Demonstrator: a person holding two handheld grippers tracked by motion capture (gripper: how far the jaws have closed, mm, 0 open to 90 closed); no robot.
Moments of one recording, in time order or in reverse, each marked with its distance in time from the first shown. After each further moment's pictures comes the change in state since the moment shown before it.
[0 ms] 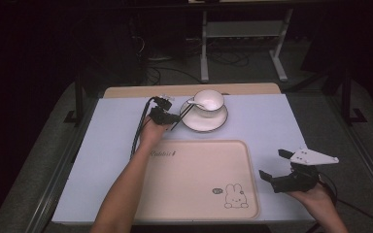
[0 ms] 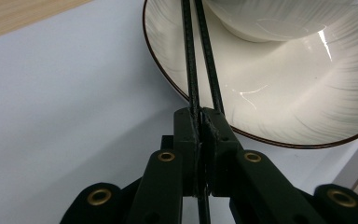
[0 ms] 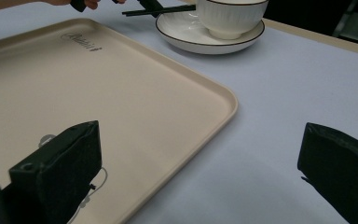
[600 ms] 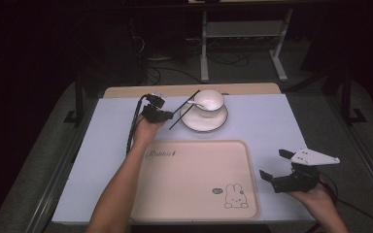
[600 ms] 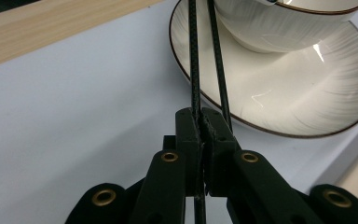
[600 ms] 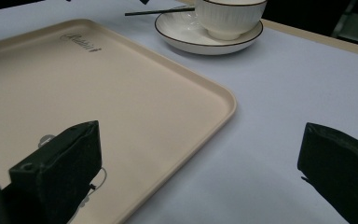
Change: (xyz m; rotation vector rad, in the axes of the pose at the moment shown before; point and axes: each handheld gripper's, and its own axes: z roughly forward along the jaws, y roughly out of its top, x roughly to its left) left arm 0.008 -0.002 -0.032 -0.039 0.033 -0.015; right arm -0.001 -0.001 -0.001 -0.004 -0.002 0.001
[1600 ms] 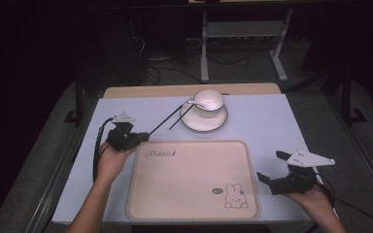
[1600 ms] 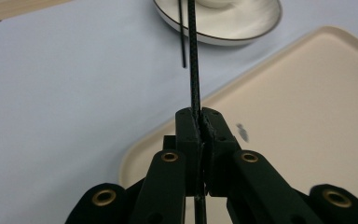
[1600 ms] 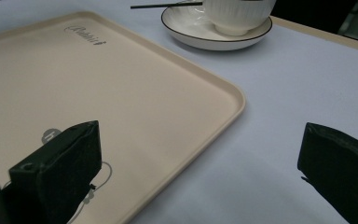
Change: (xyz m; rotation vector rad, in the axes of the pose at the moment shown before) left arm -0.025 -0.084 -0.118 -0.065 -0.034 0.003; right arm 0.006 -0.002 0.005 0.016 0.009 -0.021
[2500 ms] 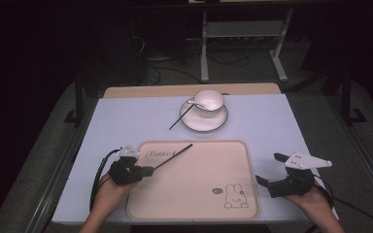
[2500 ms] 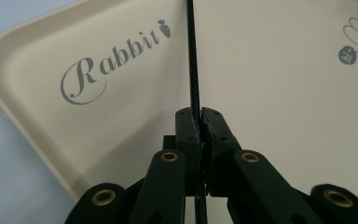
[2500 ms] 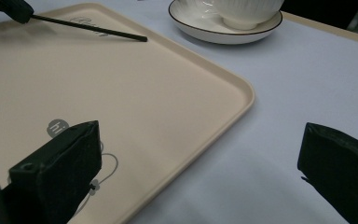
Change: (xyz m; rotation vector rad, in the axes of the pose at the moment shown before) left arm -0.041 -0.066 0.001 0.119 -0.138 0.015; right arm 0.004 -0.004 0.002 0.016 0.016 -0.018
